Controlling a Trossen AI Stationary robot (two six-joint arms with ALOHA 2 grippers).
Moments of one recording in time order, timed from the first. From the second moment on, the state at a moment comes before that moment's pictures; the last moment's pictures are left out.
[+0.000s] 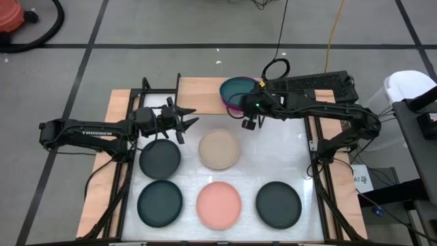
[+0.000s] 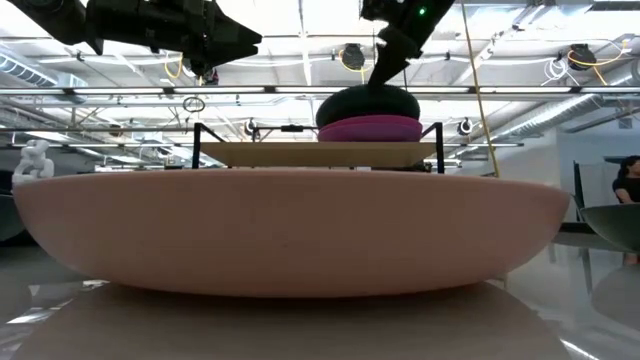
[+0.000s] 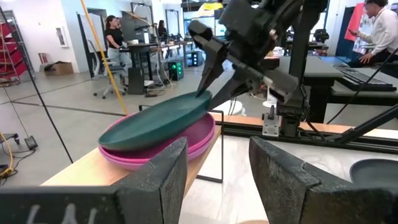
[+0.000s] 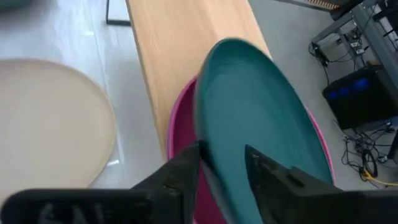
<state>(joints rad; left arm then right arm) 0.19 1.00 0.52 0.50 -0.11 0.05 -0.22 1.45 1.33 -0.67 0.39 -0.22</state>
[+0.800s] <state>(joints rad) 0.09 1.00 0.52 0.45 -0.04 0.07 0.08 1.24 1.10 -0.44 0.42 -0.02</state>
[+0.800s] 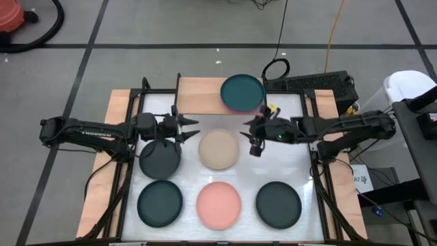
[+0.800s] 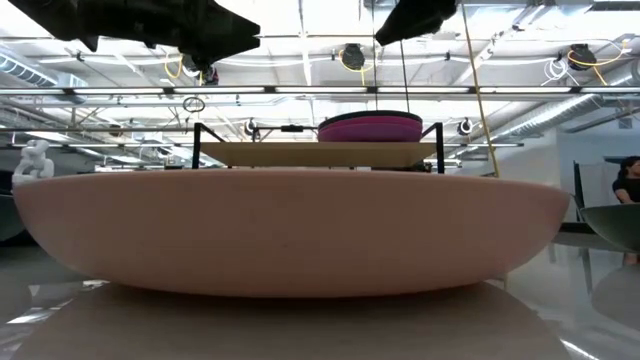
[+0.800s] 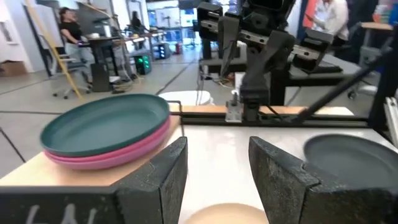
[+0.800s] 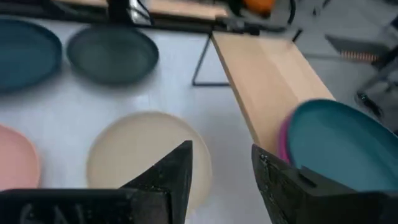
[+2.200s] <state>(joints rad) -0.09 1.67 0.94 -0.21 0.13 0.24 0.15 0.80 0.34 0.50 0.41 -0.18</state>
